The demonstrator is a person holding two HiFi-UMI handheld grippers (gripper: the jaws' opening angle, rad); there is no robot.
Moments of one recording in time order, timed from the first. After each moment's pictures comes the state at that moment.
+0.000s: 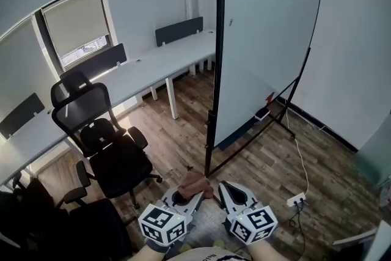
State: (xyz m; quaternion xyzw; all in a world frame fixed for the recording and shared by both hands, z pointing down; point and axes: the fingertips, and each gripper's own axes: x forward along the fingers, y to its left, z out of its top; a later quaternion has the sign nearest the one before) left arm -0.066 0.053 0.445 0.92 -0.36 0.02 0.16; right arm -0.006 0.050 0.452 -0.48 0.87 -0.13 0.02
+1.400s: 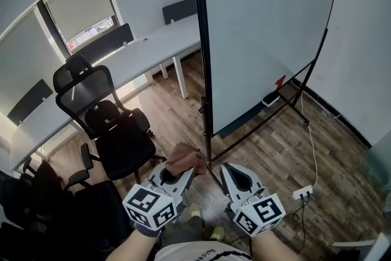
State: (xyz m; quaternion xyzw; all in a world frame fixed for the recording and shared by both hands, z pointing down) left arm -0.025 -0.017 0.430 0.90 -0.42 0.04 0.13; right arm 0.056 -0.004 0.438 -0.43 0.89 -0.12 0.07
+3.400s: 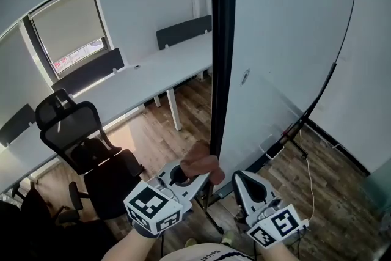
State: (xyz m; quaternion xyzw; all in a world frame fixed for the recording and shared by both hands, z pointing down) left arm 0.013 -0.263 0.341 0.95 -0.32 0.02 0.05; right arm 0.075 -0.236 0.354 -0.43 0.89 -0.06 0.12
